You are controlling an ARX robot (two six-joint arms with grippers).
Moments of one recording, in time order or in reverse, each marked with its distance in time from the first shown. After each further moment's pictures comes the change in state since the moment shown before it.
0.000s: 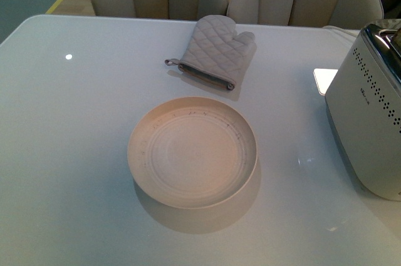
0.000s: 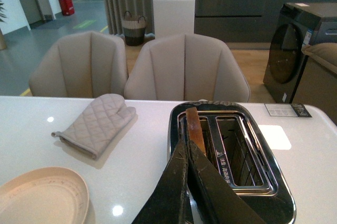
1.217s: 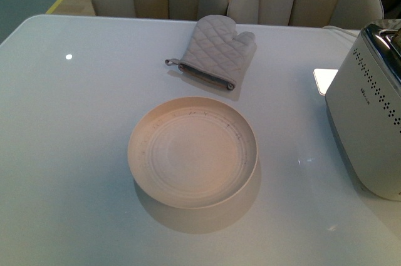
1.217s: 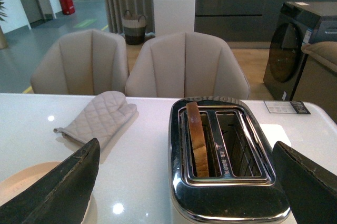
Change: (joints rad) left arm 0.000 0.000 0.000 0.000 0.000 0.000; right arm 0.000 -0.179 0.000 -0.183 0.000 0.000
